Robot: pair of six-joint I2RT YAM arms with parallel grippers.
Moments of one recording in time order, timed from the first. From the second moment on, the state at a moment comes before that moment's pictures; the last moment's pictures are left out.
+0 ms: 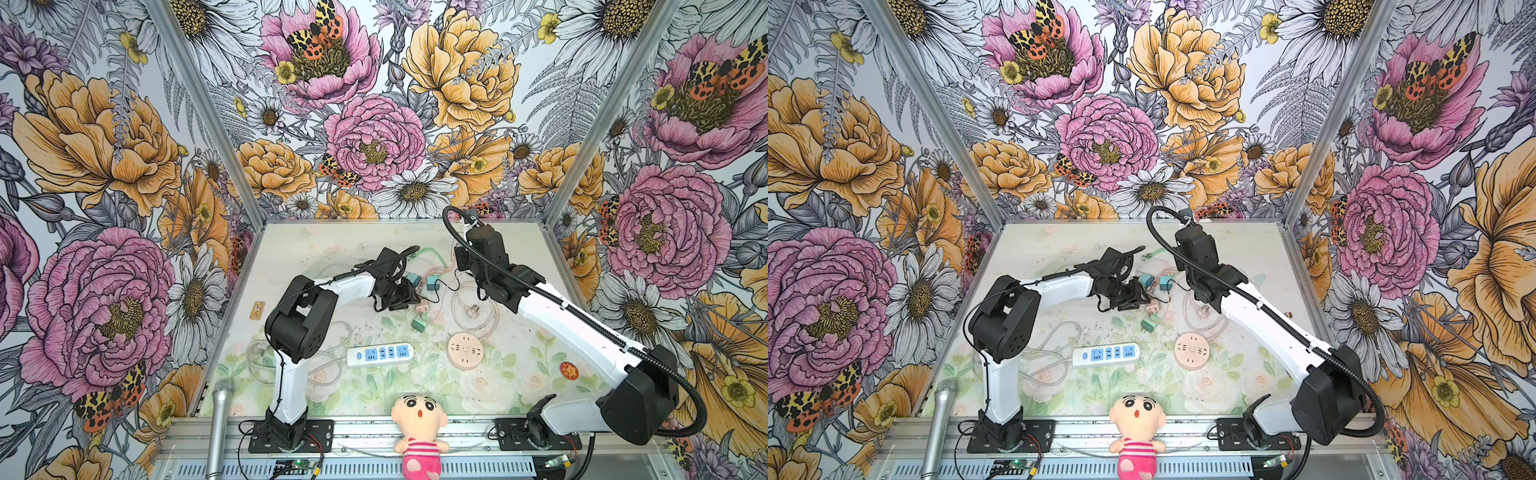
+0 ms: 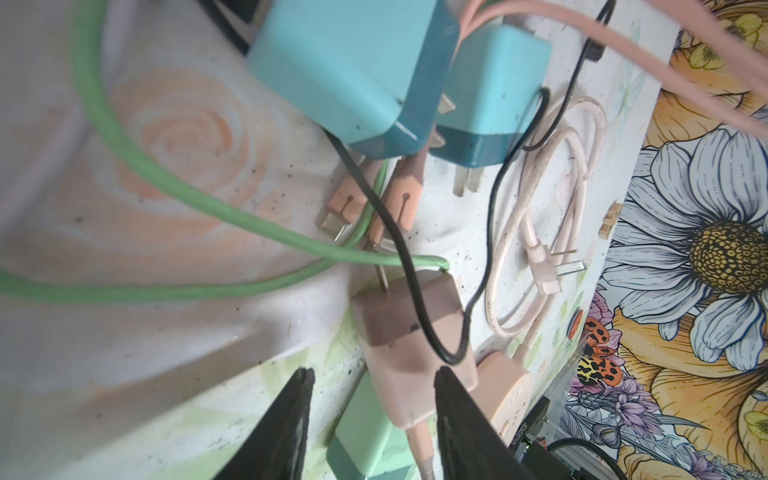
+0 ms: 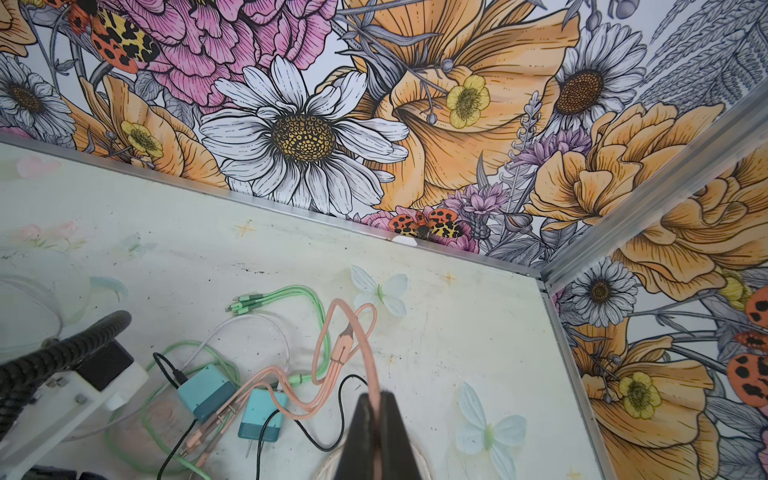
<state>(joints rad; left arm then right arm) -0.57 2.01 1.34 -0.40 0.48 -0.72 0.55 1.39 1.23 -0.33 0.52 -0.01</state>
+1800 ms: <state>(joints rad) -0.74 2.27 1.83 -0.82 0.07 -0.66 0.56 1.37 1.16 -0.33 0.50 0.02</state>
